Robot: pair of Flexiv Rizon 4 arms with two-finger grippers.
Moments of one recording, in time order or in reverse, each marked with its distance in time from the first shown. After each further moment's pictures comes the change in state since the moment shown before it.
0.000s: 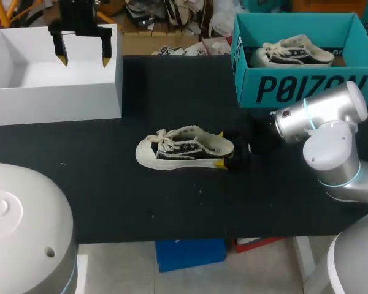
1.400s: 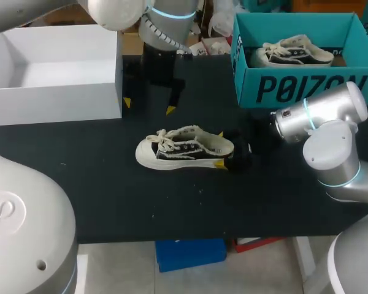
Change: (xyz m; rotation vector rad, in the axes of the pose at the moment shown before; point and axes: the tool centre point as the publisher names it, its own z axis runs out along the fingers) left arm 0.150 0.100 0.040 -0.006 -0.139 0.119; right arm 0.000 0.000 0.000 -0.002 0.000 0.000
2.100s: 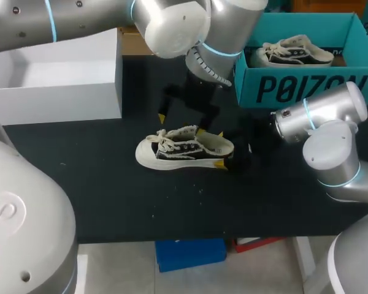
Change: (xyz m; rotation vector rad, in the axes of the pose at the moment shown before) left arm 0.085 -0.006 0.040 0.034 -0.083 0.124; right arm 0.000 0.000 0.000 0.000 0.000 0.000
